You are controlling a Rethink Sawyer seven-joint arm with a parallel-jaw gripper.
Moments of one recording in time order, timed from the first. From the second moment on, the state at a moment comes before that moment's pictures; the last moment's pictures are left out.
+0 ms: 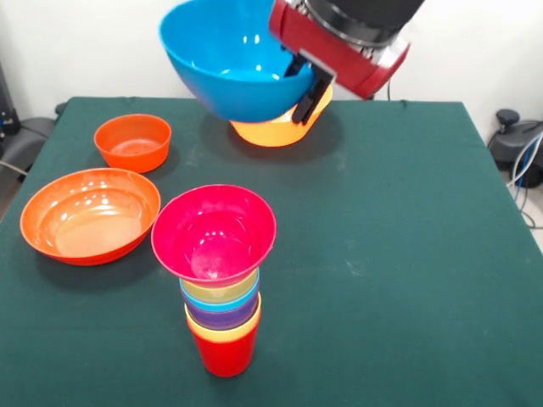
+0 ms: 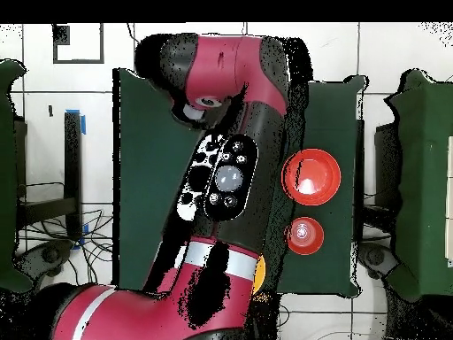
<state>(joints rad) 0.03 -0.31 -0.45 0.72 0.07 1.42 2.06</state>
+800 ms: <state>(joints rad) 0.00 -0.27 -0.45 0.42 0.07 1.53 1.94</state>
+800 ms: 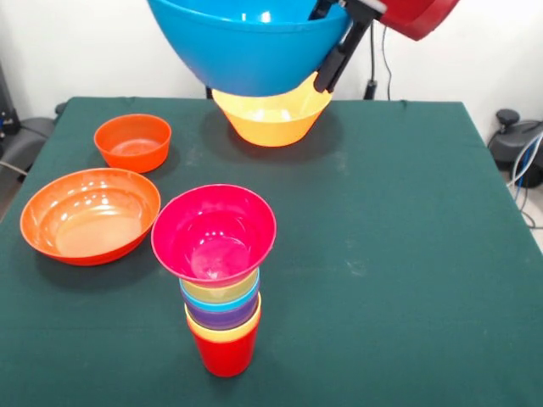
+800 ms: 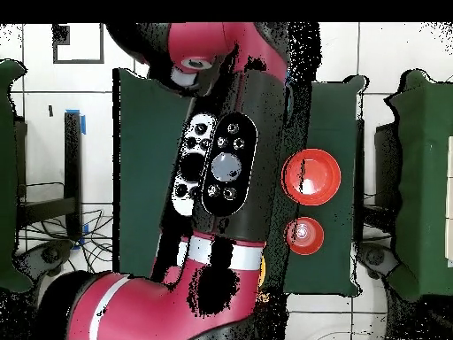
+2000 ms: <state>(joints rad) -0.07 -0.06 -0.47 0.12 0.10 1.53 1.75</state>
